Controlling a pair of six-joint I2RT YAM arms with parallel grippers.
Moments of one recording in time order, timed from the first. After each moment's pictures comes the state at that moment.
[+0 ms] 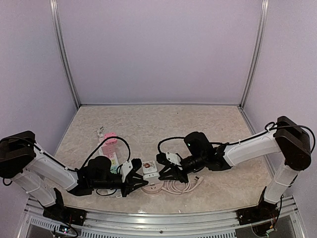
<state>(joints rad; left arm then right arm) -1.05 1.50 0.30 0.82 0.20 -0.01 0.96 1.69 0.80 0.26 -0.60 -0.40</state>
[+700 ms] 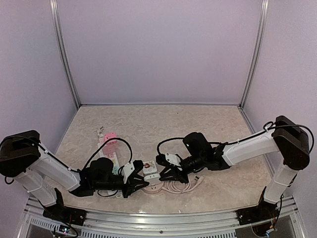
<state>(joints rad) -1.07 1.55 0.30 0.86 0.18 -0.01 0.96 1.70 0.81 0.22 -0.59 -0.42</state>
